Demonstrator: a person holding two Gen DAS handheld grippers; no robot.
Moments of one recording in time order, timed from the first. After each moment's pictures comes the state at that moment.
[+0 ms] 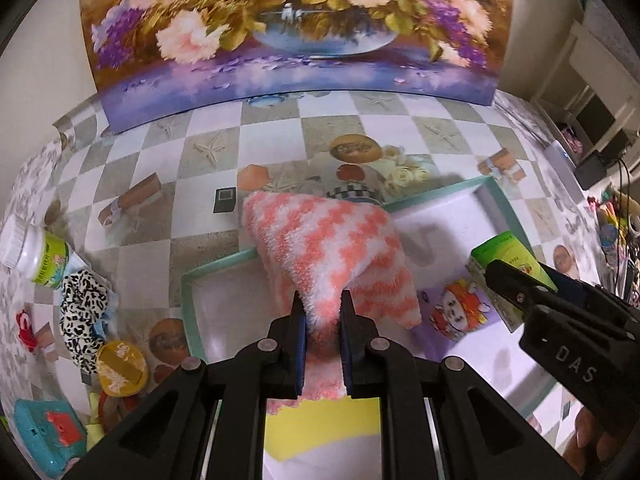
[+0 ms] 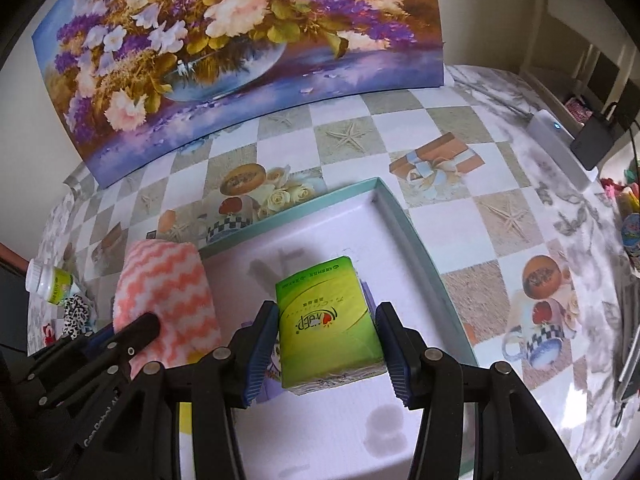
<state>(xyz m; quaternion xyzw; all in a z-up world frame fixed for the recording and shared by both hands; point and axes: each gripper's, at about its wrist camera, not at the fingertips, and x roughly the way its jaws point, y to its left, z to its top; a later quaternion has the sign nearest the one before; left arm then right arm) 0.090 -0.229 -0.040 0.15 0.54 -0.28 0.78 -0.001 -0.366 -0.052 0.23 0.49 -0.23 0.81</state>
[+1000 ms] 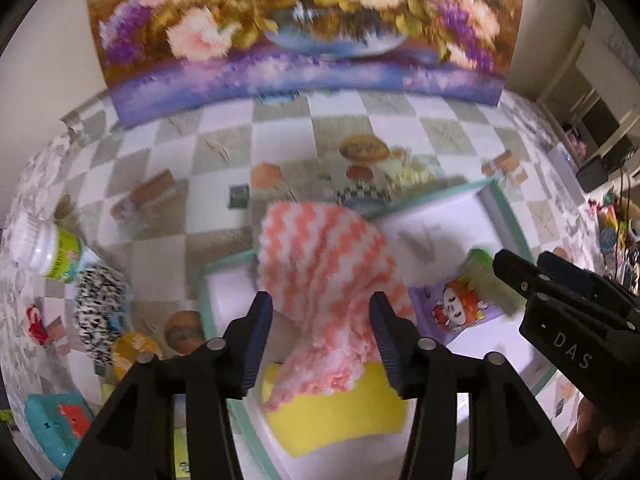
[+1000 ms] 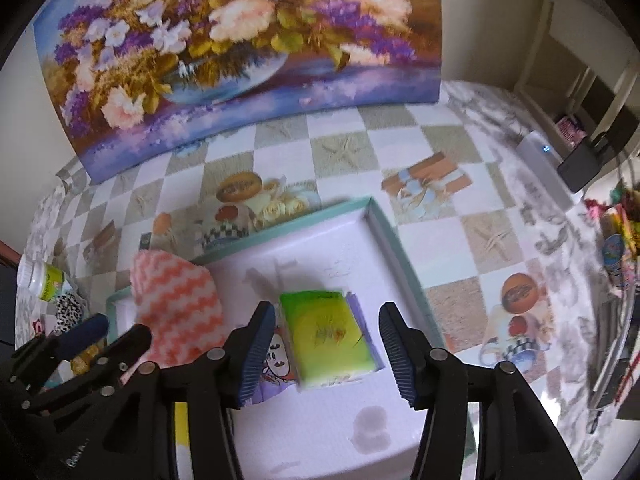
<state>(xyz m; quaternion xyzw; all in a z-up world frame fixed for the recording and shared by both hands) 0.093 -0.223 -0.021 0.15 0.55 -0.27 0.78 0.005 -0.364 -0.027 0.20 0.51 -0.25 0.80</state>
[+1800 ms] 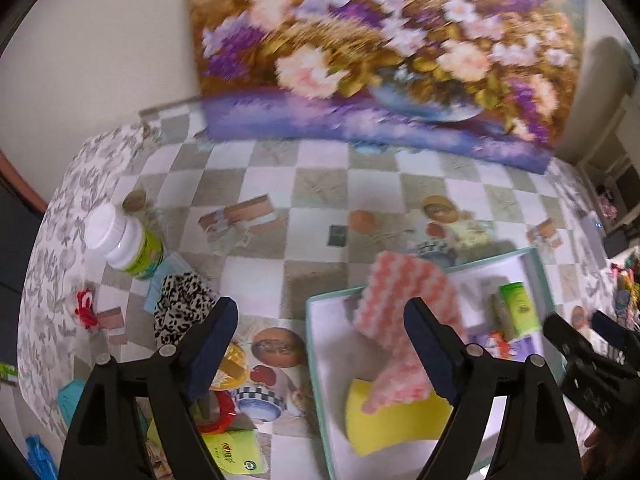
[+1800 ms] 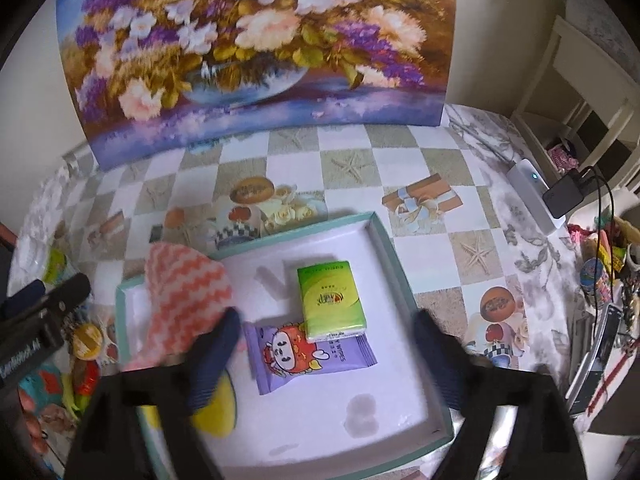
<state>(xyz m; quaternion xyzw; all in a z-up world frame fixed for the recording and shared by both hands) 0.129 -0.168 0.009 0.11 0.53 -0.18 0.82 0.010 -0.346 -0.007 0.15 0.52 -0.25 0.80</state>
